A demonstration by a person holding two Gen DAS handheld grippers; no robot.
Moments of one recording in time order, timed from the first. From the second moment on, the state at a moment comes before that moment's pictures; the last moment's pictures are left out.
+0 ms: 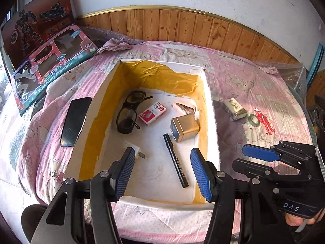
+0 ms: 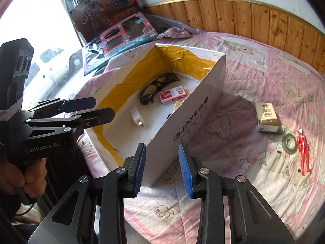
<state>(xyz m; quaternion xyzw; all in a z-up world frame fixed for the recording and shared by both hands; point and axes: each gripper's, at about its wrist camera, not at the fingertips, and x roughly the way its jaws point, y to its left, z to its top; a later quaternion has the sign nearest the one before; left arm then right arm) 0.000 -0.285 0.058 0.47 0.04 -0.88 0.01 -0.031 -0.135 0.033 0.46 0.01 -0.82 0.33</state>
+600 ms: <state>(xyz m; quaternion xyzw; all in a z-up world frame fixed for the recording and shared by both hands) 0.014 -0.187 0.057 0.47 0.04 -0.88 -0.09 -0.039 -0.015 0.017 0.50 -0.09 -0.83 0.24</state>
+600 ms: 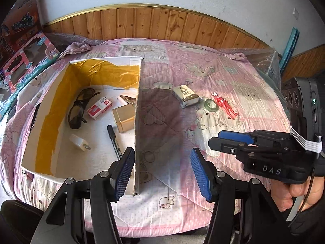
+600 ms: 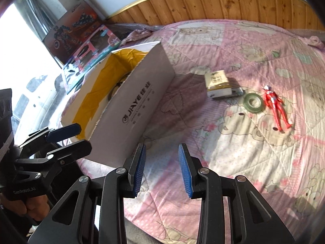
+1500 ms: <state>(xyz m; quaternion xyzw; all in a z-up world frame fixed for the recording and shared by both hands) -0.104 -0.102 0.012 0.51 0.08 -0.84 -0.14 -0.132 0.079 -0.034 0.53 -0.11 -0.83 0.13</state>
